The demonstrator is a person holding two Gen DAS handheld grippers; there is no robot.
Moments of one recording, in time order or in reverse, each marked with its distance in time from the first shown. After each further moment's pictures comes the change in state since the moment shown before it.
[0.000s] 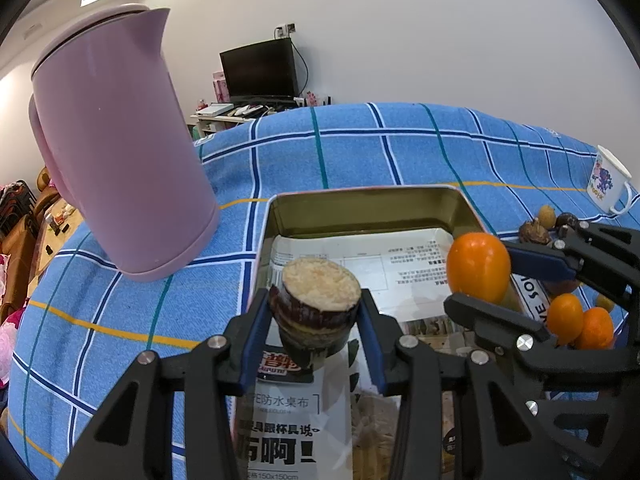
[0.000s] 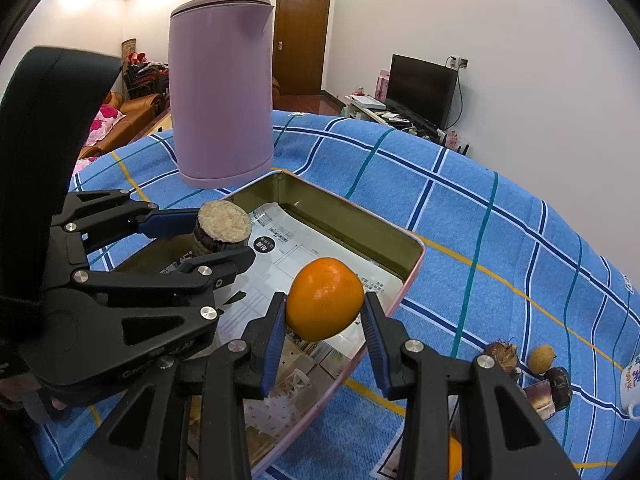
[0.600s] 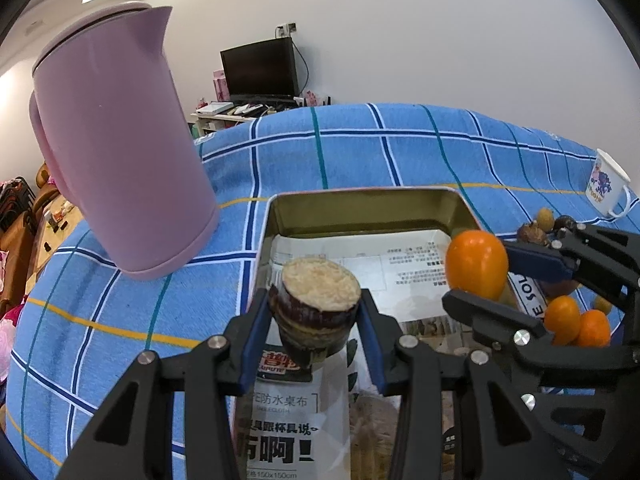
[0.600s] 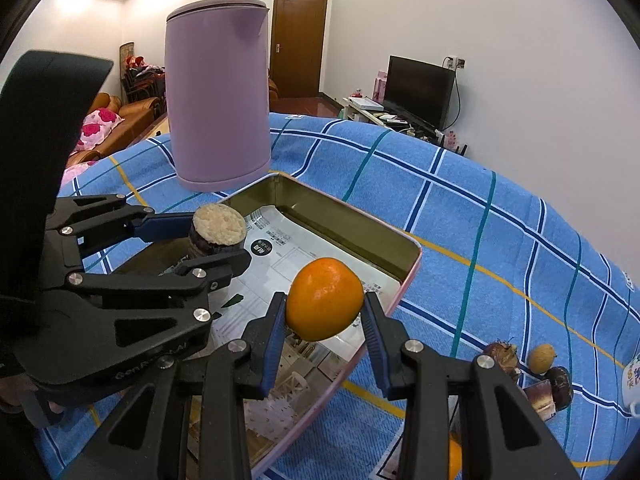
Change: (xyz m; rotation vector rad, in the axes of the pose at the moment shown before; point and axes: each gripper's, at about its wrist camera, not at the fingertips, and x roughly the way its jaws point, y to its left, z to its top) left arm 0.000 0.001 0.000 -0.007 0.001 -0.004; right arm 0.002 -0.001 0.000 0.009 -0.009 -0.002
